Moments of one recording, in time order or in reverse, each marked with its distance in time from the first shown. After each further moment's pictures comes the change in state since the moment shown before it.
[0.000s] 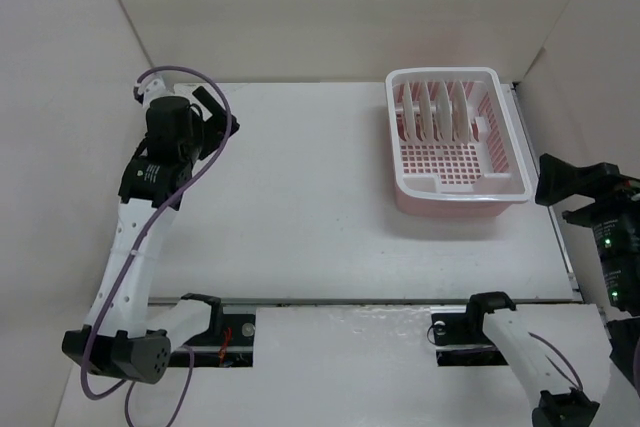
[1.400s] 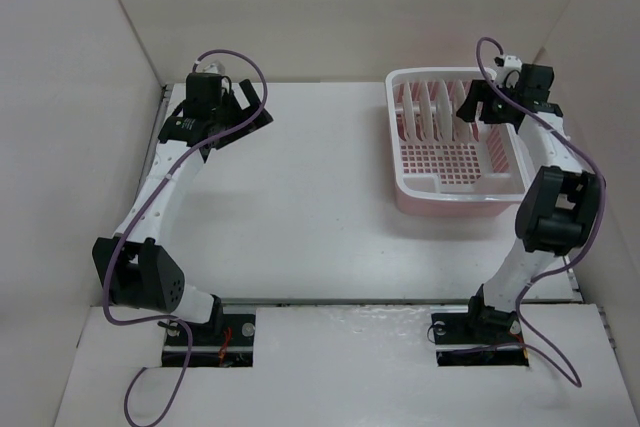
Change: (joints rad) left arm -0.003 0.365 0.077 0.087 0.295 0.140; right arm -0.317 1.206 -0.132 0.598 -0.640 -0.381
